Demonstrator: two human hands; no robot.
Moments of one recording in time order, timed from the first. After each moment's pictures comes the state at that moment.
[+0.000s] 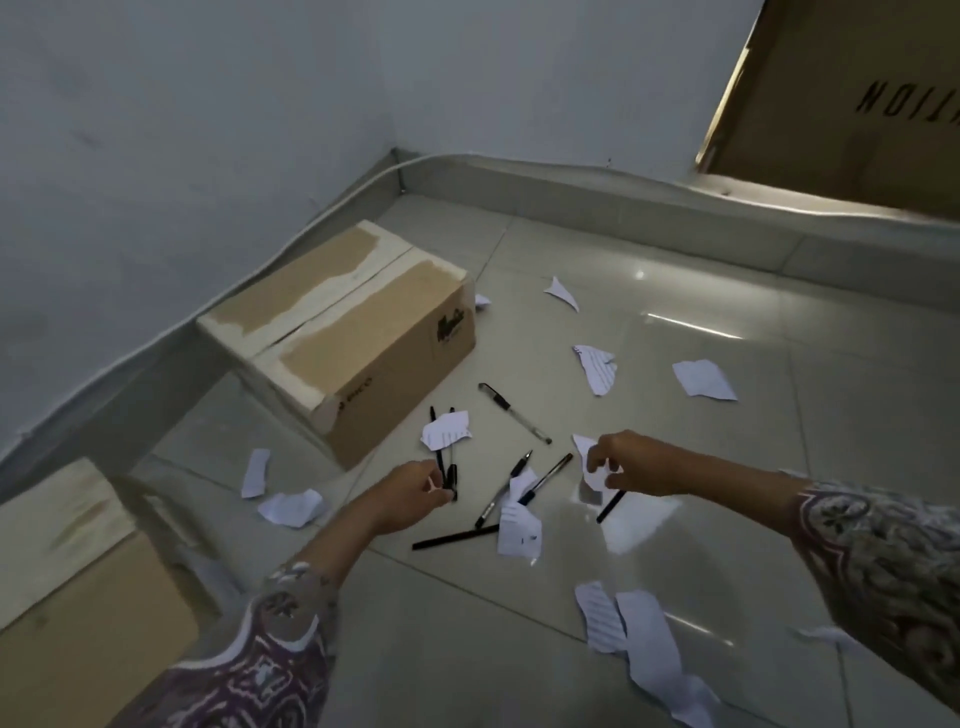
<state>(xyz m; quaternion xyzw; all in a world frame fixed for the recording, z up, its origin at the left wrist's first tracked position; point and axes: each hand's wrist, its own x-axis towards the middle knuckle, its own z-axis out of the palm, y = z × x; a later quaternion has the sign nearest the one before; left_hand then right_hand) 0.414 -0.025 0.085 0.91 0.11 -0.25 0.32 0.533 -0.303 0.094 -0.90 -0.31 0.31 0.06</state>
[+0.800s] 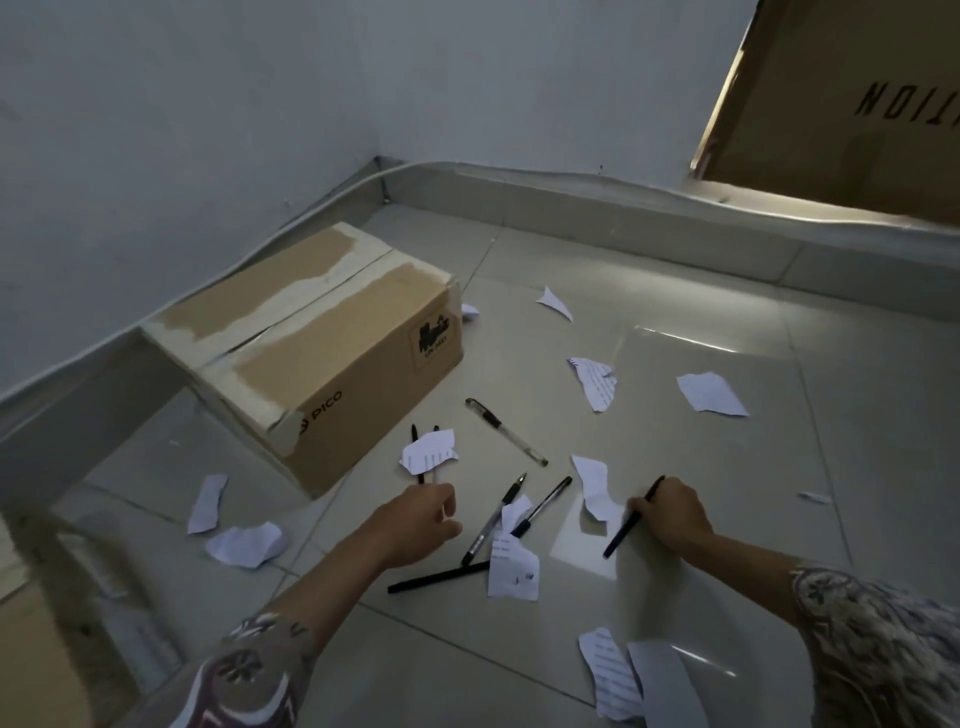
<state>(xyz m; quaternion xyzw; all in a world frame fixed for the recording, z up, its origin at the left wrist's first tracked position) 0.440 -0.046 0.038 0.94 0.03 -0.23 0.26 0.541 -0.337 -0.016 -0.95 0.12 0.16 0.26</state>
